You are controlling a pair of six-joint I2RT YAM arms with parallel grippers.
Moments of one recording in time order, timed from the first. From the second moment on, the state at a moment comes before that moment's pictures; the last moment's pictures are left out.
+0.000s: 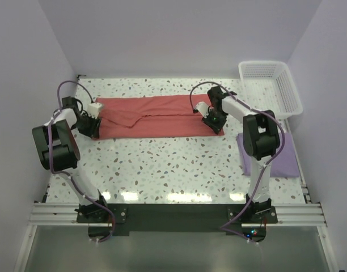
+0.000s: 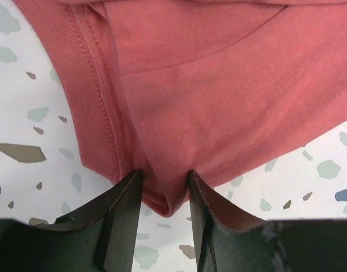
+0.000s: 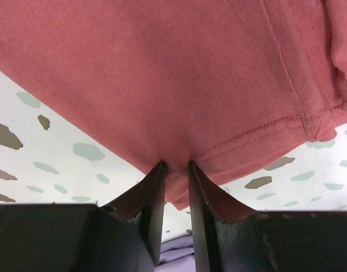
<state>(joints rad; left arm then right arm) 0.35 1.91 1.26 -0.64 0.36 0.71 0.29 2.14 1.63 -0.91 -0.04 -0.70</state>
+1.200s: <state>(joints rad) 0.12 1.69 1.09 -0.72 0.25 0.36 0.33 2.23 1.78 -0.99 -0.08 -0.77</state>
